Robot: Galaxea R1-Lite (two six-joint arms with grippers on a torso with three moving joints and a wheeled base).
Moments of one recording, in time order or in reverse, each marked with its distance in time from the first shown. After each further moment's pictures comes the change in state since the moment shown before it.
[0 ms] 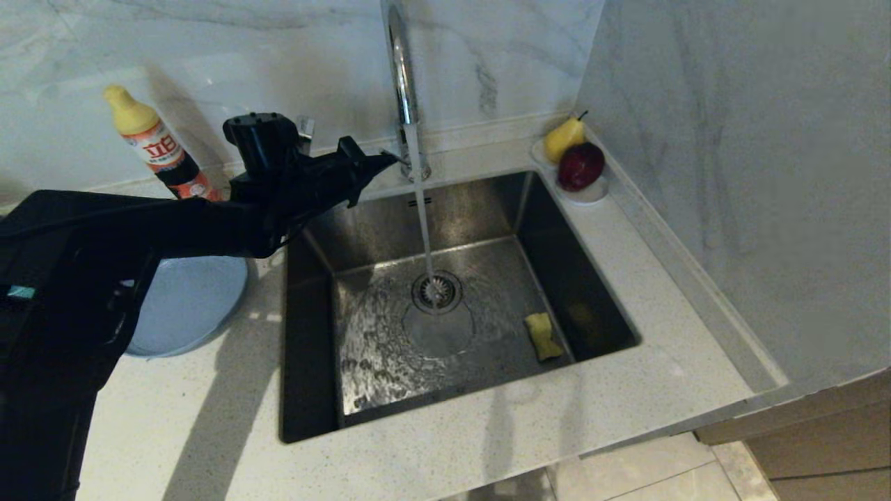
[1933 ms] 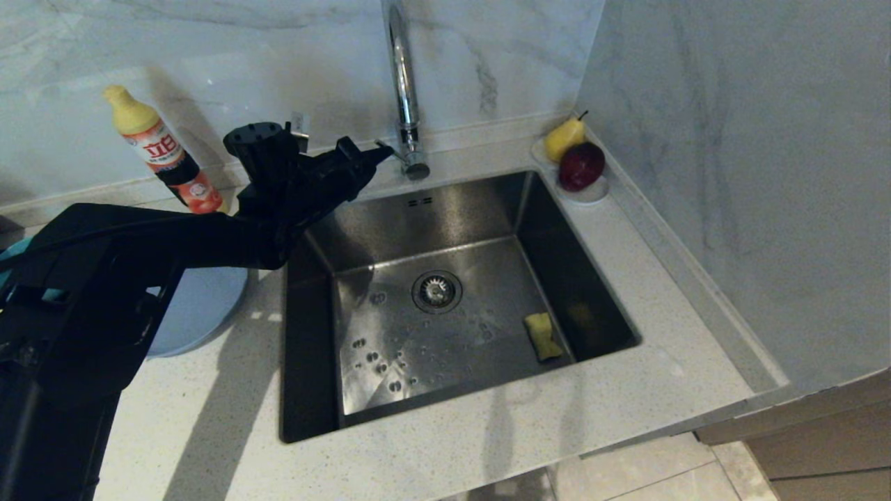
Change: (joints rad) left arm 0.014 0.060 -0.011 -0.198 0.026 0.026; right arm 0.000 0.000 0.000 0.000 0.000 0.000
